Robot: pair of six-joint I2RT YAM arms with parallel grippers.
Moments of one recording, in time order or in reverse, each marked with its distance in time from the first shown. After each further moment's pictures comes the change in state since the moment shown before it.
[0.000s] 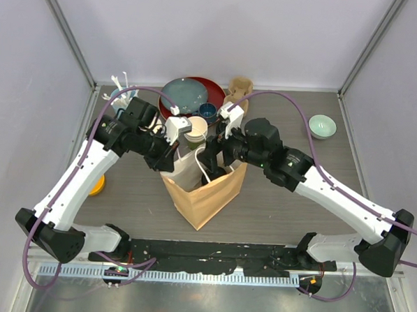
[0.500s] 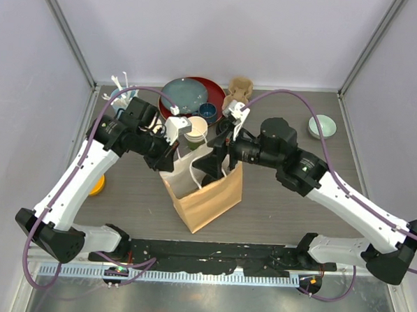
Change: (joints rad) left arm 0.000 0.000 0.000 0.000 -0.007 0.000; right arm -0.001 -0.071 0.005 0.072 -0.243 0.048
